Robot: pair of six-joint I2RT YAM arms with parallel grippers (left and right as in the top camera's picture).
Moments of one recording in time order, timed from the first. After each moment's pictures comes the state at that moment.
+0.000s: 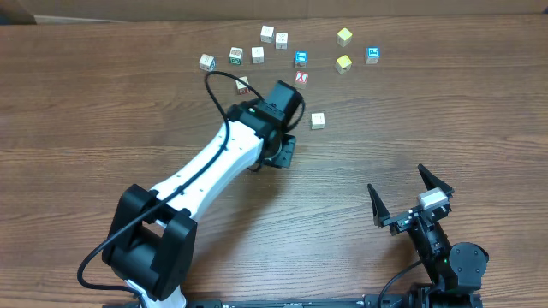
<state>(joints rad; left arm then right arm) -0.59 1.85 1.42 -0.90 -0.02 -0.32 -0.07 0.01 0.02 0.00 -0.42 -0.12</state>
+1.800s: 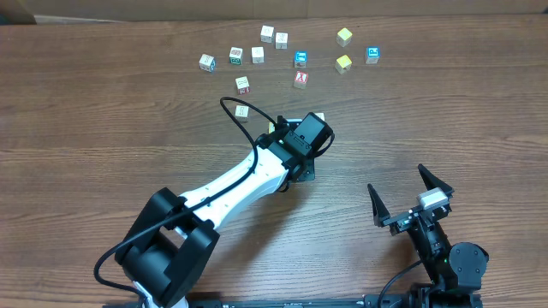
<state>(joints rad) -0.75 1.87 1.29 -0.68 -0.15 -0.73 -0.07 0.01 0.02 0.00 -0.42 -0.12</state>
